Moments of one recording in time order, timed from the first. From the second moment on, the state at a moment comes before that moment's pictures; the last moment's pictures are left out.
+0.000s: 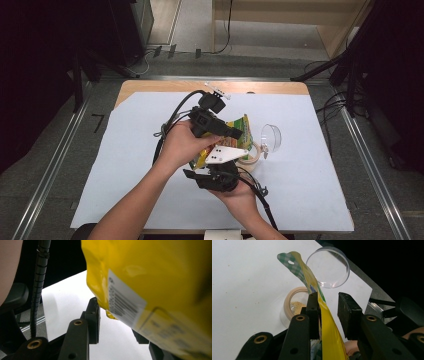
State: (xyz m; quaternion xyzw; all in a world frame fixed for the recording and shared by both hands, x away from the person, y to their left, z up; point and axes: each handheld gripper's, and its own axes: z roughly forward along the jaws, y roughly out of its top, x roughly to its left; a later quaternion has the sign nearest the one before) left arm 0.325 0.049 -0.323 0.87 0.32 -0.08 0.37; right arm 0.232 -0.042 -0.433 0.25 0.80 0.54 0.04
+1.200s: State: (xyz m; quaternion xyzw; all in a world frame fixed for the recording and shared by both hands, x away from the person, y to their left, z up) left arm 0.326 0.046 -0.323 0.86 0.32 -0.07 0.38; right arm 0.234 -0.043 -0.434 0.27 0.80 0.54 0.04
